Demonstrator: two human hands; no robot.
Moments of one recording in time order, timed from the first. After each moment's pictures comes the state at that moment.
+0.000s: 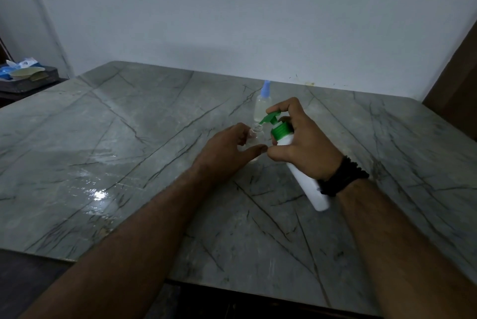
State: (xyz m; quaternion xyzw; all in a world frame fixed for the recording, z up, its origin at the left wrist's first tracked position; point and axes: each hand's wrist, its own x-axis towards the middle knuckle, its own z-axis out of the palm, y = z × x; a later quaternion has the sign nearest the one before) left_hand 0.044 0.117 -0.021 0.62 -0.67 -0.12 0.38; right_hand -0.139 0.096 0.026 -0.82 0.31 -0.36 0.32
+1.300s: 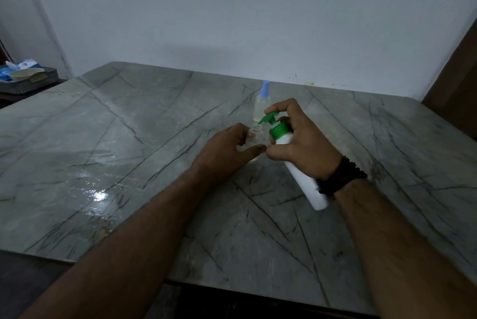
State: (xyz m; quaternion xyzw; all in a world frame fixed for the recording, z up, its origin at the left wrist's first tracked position) left_hand 0.042 0.121 -0.017 0.62 -0.67 -0.13 0.38; right_hand -0.139 0.097 0.026 -0.81 0.31 -0.37 0.33
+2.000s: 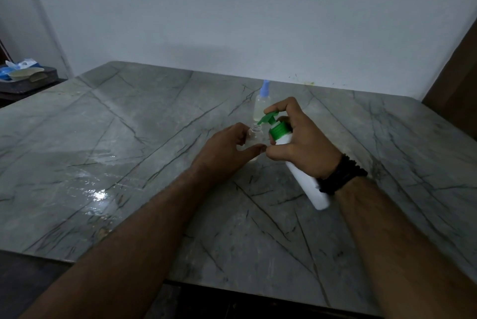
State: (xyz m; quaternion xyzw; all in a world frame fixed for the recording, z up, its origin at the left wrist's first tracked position) left_hand 0.043 0.119 -0.019 0.62 -0.67 -0.13 0.37; right_hand -0.138 0.096 0.028 -0.81 0.31 -0.36 0.33
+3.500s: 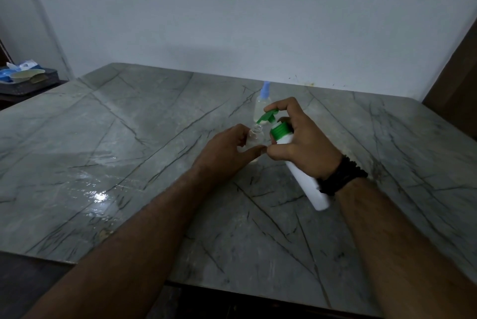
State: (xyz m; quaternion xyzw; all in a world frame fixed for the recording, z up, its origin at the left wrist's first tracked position) left_hand 0.043 0.119 -0.018 0.62 -0.67 -0.13 0.38; right_hand -0.138 0.096 0.028 -0.81 0.30 -0.37 0.34
